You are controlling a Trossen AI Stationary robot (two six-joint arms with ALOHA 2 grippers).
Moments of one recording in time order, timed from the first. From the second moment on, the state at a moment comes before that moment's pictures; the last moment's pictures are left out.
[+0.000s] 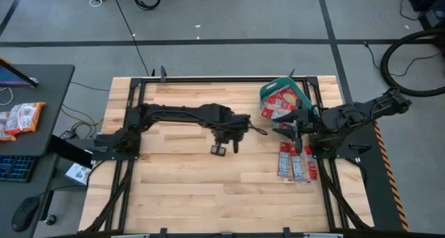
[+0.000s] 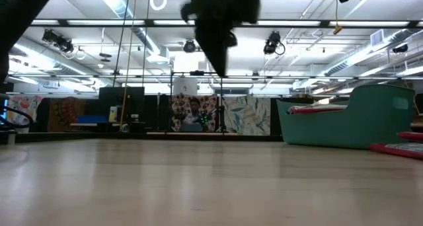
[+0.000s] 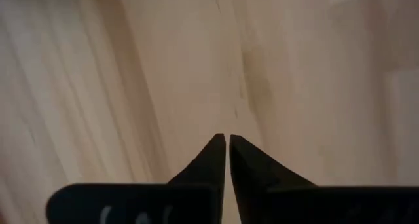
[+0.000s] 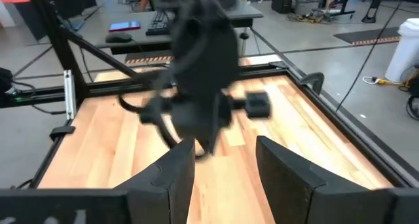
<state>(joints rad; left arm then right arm) -0.01 2.12 2.02 -1.22 -0.07 0.25 0.37 0.73 0.82 -0.38 0.50 0.19</state>
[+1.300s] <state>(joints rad) -0.16 1.48 1.09 -0.46 -0.32 0.12 -0.13 1.11 0.82 -0.65 0.24 0.19</state>
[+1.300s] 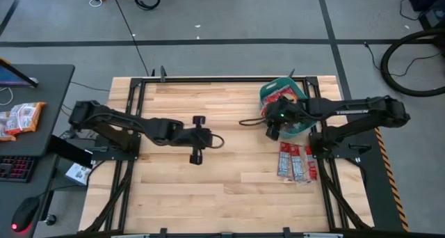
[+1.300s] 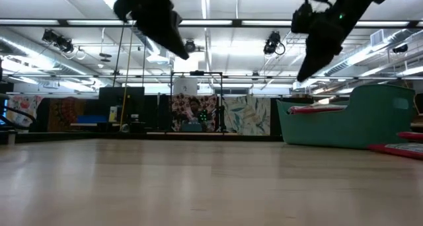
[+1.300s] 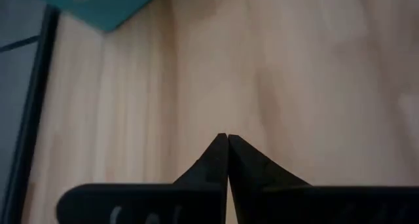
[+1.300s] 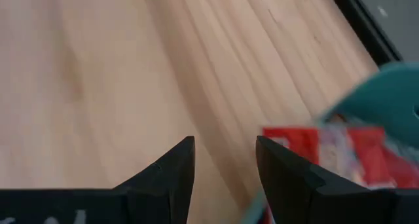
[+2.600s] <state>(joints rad) -0.04 1.12 0.64 0.10 -0.07 0.12 -0.12 1.36 1.05 -0.83 0.16 0.61</state>
